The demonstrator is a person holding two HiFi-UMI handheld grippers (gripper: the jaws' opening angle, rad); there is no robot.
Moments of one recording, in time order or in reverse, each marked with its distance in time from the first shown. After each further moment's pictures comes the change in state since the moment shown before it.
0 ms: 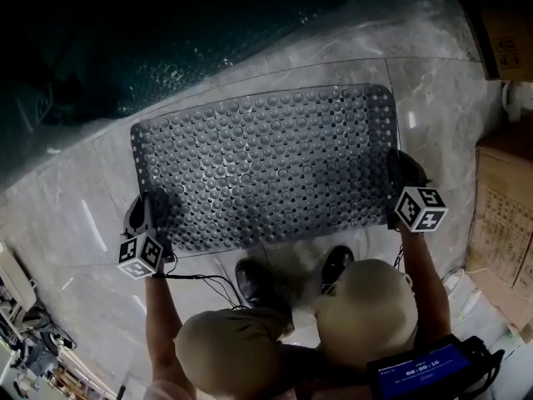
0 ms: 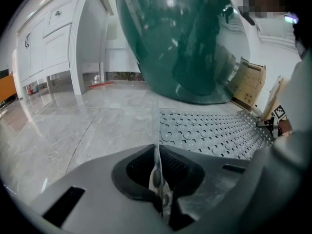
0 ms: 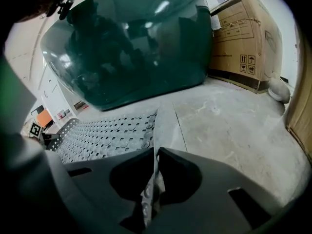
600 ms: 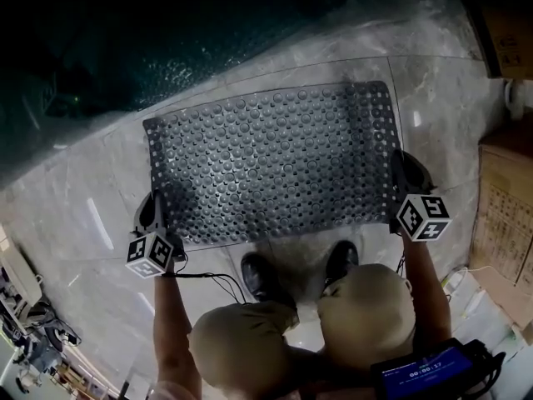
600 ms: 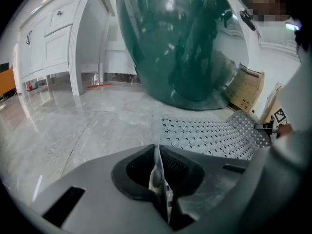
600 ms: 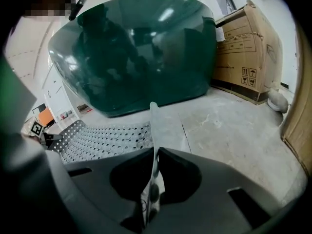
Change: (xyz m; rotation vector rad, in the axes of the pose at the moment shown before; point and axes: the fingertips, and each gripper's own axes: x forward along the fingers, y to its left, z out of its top) left arm -0.019 -0.022 0.013 -0.032 -0.010 -0.029; right arm -0.030 0.027 0.023 -0.030 -0.061 0.003
